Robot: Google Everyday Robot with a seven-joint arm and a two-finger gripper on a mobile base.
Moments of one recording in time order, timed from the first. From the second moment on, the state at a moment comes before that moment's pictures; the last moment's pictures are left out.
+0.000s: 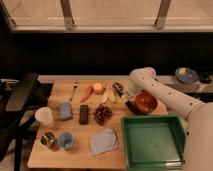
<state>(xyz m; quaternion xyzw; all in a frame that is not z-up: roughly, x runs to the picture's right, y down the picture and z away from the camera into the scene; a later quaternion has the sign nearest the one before) 0.133 0.077 0.905 -0.30 0.00 0.44 0.85</state>
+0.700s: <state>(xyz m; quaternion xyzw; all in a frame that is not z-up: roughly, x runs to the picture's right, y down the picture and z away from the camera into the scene) 0.167 0.092 0.899 -0.31 0.09 0.41 0.86</state>
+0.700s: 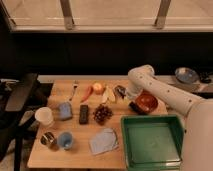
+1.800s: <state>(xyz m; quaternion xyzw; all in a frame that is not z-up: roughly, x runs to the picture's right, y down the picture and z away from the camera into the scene) 0.124 0.083 0.913 -0.33 0.06 0.39 0.86</state>
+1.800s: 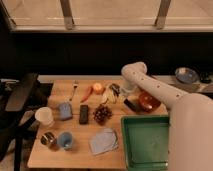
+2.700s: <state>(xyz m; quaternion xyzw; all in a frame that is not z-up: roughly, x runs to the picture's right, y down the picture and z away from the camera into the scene) 0.168 0.077 0.919 -0.36 0.07 0.42 0.83</state>
